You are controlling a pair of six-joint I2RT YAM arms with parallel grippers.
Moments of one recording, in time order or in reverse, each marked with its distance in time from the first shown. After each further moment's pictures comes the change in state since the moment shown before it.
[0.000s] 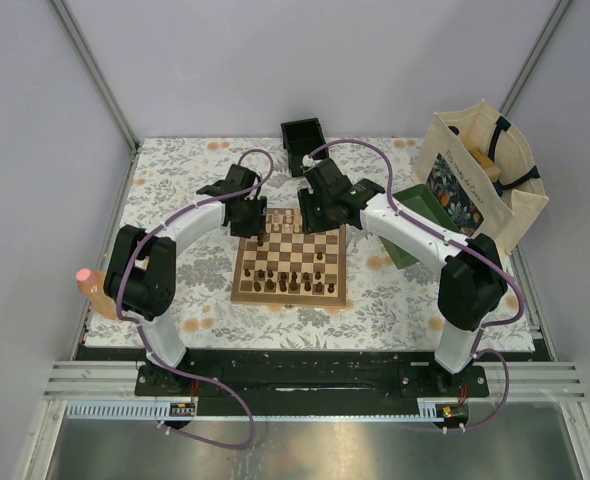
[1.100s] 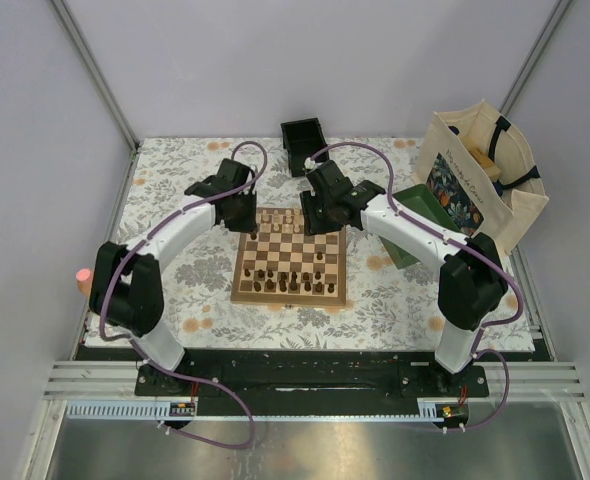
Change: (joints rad) left arm -0.007 -0.078 0.012 -0.067 -0.016 0.014; right arm -0.011 0.000 -0.028 0.011 -0.011 0.004
